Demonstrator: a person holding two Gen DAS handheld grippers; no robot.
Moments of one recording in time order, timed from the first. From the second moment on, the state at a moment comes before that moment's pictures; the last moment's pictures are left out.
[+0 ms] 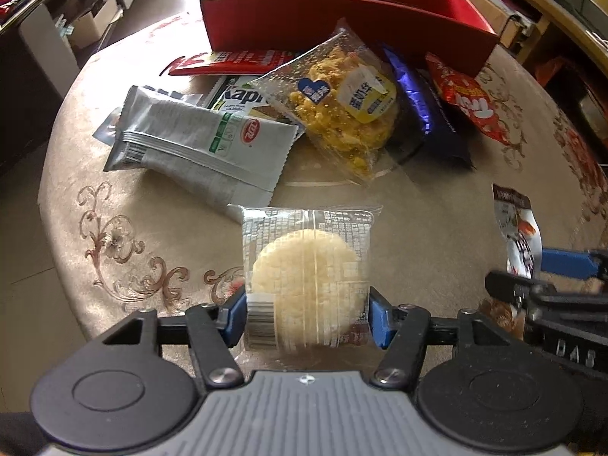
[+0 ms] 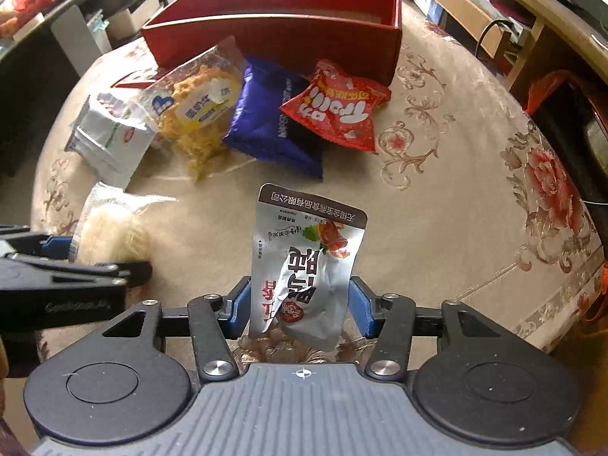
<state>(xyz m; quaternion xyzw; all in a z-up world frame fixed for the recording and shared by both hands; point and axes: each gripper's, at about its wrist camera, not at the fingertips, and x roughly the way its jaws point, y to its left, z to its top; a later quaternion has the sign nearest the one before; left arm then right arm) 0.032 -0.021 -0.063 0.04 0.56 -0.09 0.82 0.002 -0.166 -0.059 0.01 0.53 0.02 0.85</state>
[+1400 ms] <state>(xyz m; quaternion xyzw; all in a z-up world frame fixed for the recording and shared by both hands) 0.098 -0.026 0.017 -0.01 0.46 -0.08 0.88 0.058 -0.145 0.015 -0.04 0.40 0.00 0.92</state>
